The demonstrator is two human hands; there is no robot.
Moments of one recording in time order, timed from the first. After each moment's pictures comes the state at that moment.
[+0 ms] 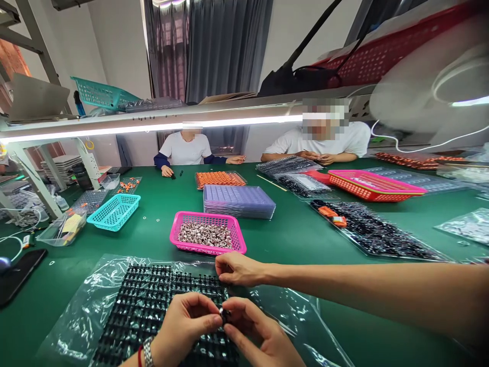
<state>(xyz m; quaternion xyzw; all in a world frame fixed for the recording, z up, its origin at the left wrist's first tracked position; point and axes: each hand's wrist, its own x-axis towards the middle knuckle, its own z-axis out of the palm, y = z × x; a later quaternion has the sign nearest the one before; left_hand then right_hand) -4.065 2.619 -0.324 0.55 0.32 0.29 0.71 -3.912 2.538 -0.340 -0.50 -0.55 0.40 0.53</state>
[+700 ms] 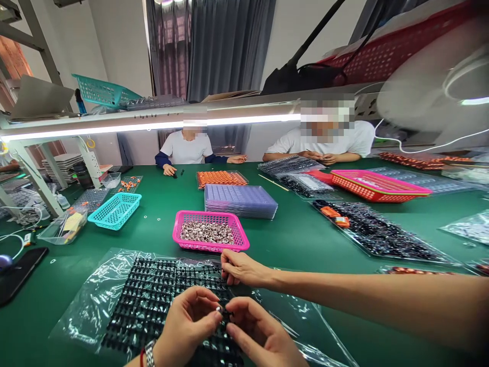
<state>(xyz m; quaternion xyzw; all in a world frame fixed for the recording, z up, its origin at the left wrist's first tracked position) -4.065 2.613 -0.331 0.56 0.29 0.34 0.69 -3.920 2.538 -0.344 -0.51 -0.45 0.46 0.58</state>
